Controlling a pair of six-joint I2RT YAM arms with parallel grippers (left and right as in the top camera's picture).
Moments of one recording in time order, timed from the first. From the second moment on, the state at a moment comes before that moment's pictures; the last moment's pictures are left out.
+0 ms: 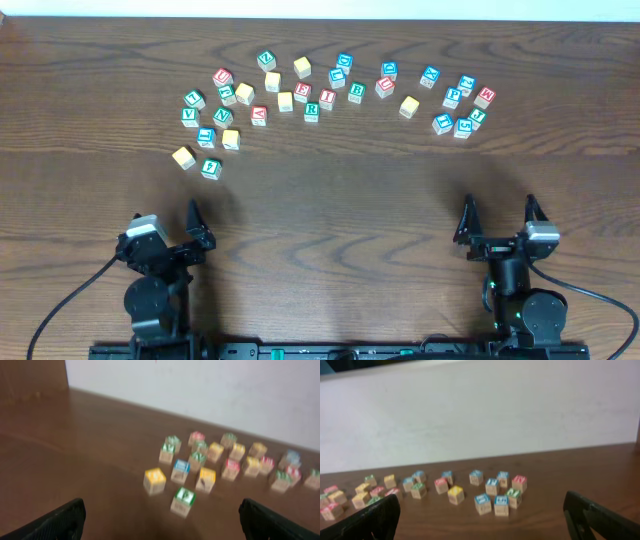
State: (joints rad) left arm 0.13 0.06 0.05 -0.15 -0.05 -0.20; right arm 0.04 0.01 0.01 0.10 0.01 0.14
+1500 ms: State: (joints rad) left arm 0.13 1.52 1.72 -1.02 0.18 -0.02; right arm 0.04 1.43 1.30 -0.29 -0.44 -0.13
